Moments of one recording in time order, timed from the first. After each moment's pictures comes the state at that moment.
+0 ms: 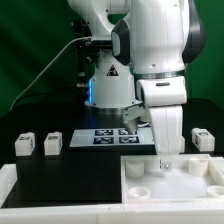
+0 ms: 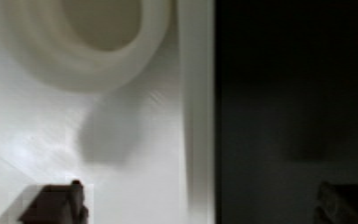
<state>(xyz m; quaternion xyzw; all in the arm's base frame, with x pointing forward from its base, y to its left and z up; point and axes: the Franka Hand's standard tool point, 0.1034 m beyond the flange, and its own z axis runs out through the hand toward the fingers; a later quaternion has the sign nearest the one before) 0.493 0.066 0.014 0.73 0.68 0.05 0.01</state>
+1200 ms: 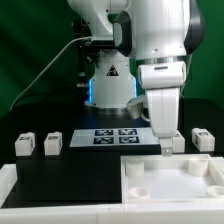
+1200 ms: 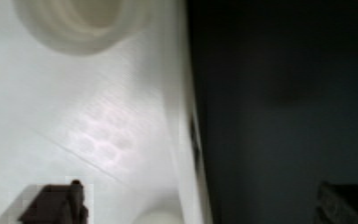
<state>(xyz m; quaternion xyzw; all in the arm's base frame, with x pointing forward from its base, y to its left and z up) 0.483 0.077 0.043 0.79 0.61 0.07 0.02</state>
